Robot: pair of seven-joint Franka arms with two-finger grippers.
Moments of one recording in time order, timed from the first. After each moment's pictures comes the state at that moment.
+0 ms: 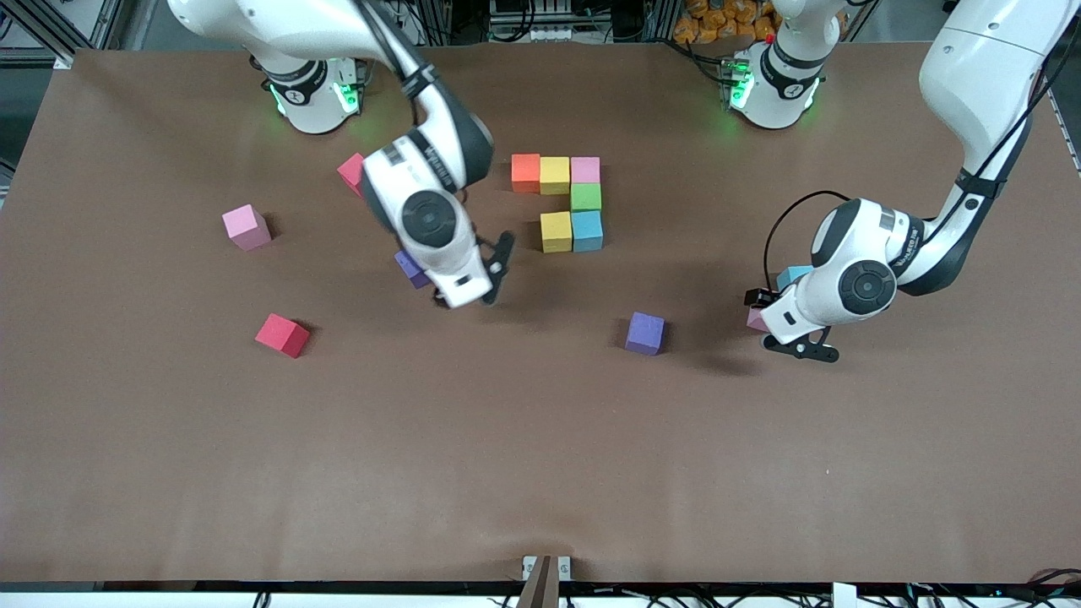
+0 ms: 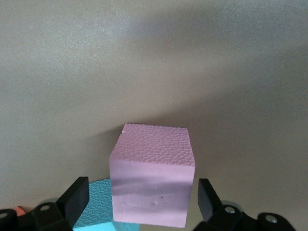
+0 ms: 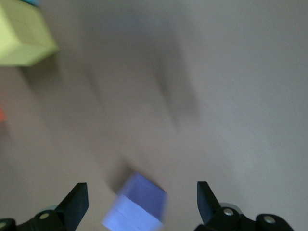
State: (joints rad) left arm 0.38 0.51 -0.58 -2.02 0.37 2.17 -0.20; right arm 0.69 0.47 -0.14 -1.73 0.10 1.98 -0.70
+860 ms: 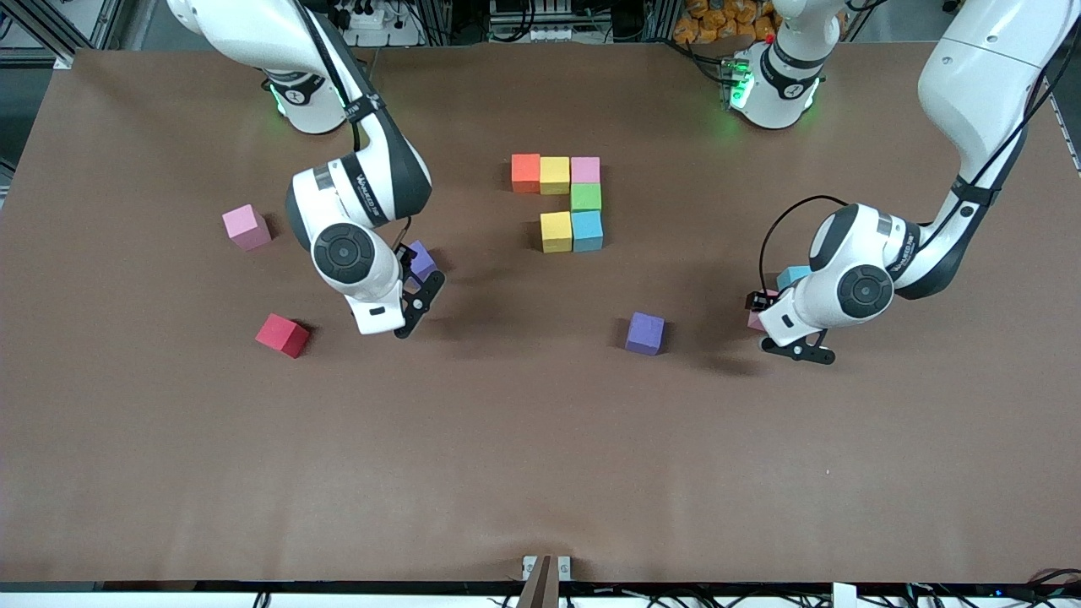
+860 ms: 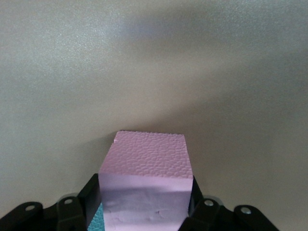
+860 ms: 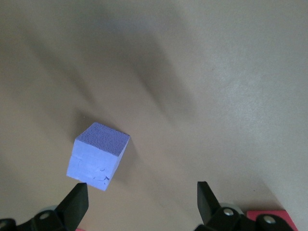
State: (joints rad) left arm 0.38 0.54 -0.58 -2.02 0.37 2.20 -0.20; right arm 0.68 0.42 -0.25 -1.82 0.09 1.95 -0.62
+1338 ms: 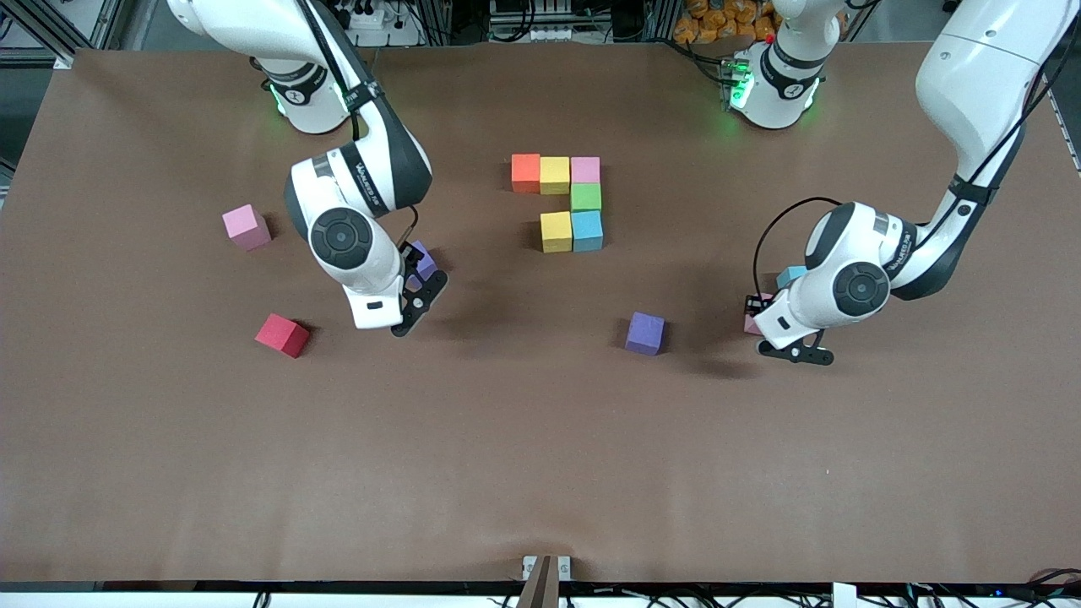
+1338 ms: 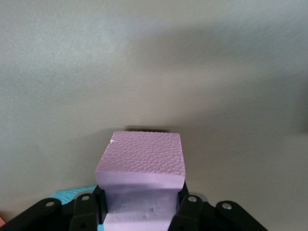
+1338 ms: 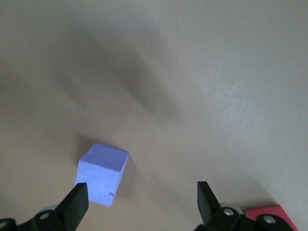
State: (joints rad) left arm 0.38 0.52 -0.65 -1.99 0.37 2.18 -0.36; right arm 0.69 0.38 -0.25 -1.81 0.09 2.02 -0.48
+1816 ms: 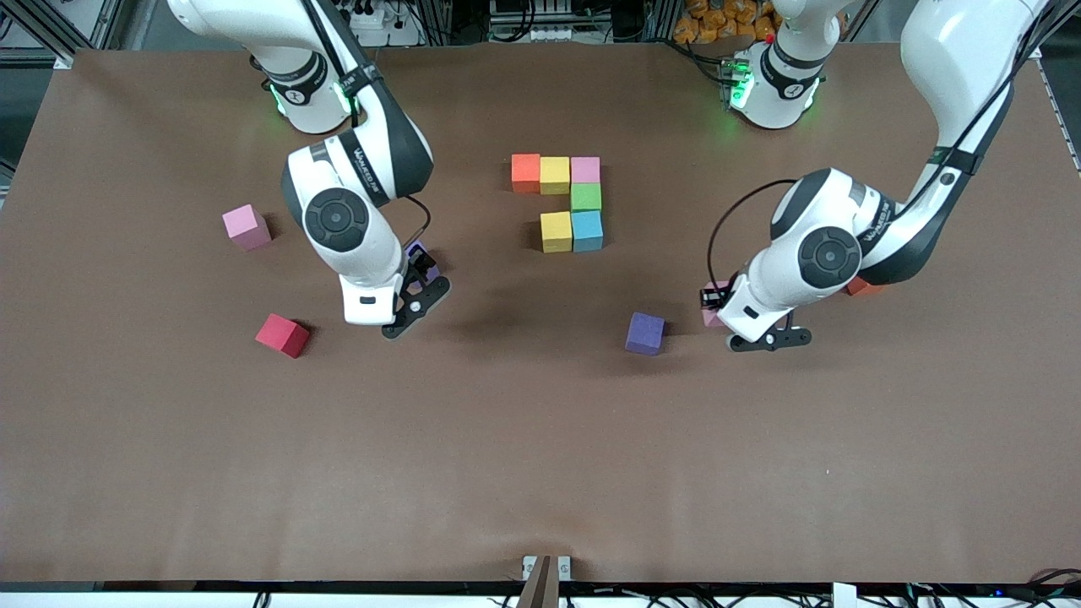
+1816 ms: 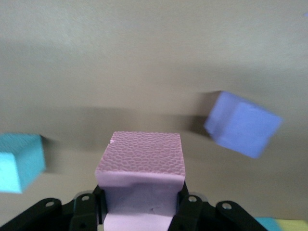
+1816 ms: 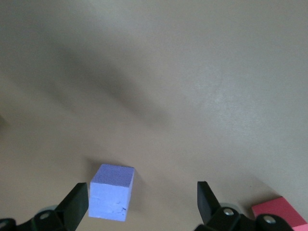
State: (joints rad) left arm 0.38 0.48 -0.84 -1.88 0.25 2.06 -0.72; right arm 0.71 0.37 -0.24 -1.80 0.09 2.03 -0.32
